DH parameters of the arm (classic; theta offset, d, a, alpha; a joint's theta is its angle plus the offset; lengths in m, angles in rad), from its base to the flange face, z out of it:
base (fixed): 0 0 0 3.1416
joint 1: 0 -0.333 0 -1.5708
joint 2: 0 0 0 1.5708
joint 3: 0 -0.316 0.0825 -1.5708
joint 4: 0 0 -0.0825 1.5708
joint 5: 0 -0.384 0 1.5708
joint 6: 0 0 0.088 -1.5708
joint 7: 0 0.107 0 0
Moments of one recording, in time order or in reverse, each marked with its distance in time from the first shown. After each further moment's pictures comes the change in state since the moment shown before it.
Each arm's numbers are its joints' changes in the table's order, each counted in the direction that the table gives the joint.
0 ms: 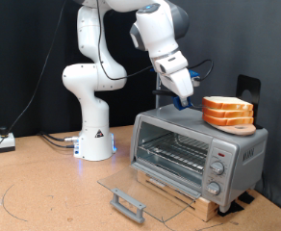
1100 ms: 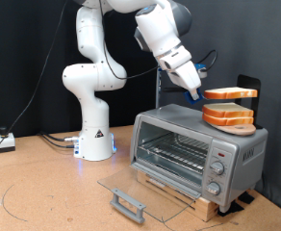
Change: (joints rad) arm -0.024 0.054 0.020 -0.033 -0.220 -0.070 -0.105
